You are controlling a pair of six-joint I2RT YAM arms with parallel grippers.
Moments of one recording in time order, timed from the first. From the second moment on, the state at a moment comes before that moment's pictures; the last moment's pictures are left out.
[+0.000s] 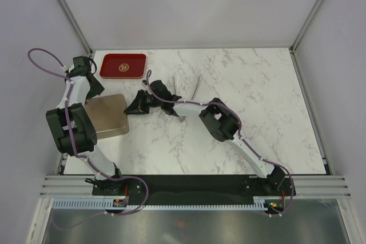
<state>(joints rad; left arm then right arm) 0.28 1.73 1.35 -0.66 -0.34 -0.43 0.88 2.65 2.01 0.32 -0.59 1.26</state>
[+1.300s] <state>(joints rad) 0.30 1.78 1.34 -0.66 -0.41 -0.43 0.89 2.63 2.00 0.32 -0.56 1.18</state>
